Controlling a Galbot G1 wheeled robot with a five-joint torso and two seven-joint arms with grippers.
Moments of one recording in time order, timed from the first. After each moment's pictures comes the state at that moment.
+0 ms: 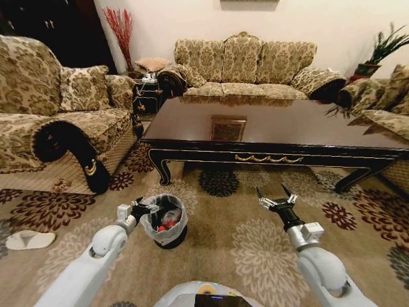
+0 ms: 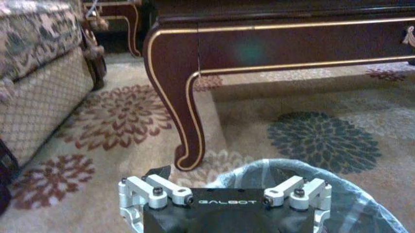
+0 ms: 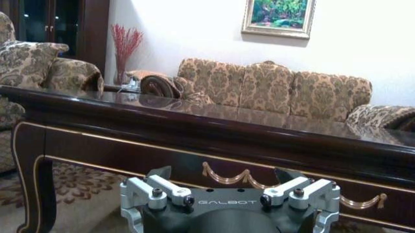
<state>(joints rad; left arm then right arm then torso) 1.40 -0.93 -0.53 -1.93 -0.56 0.36 -0.08 -1.58 1.04 0.59 2.18 0.36 -0.05 0.10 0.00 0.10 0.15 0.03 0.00</state>
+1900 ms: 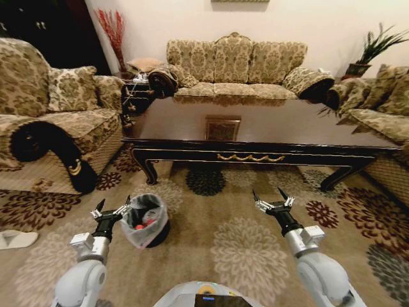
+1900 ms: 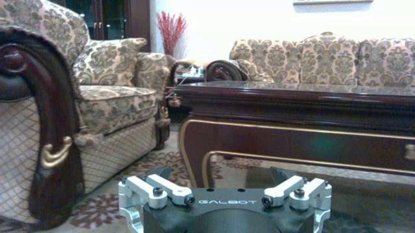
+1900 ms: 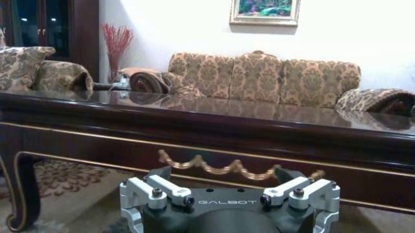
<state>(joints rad) 1.71 -1.36 -0.88 -2.19 -0.40 0.10 -0.05 -1.63 1.11 0.60 2.26 0.36 -0.11 0.05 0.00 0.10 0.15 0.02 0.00</state>
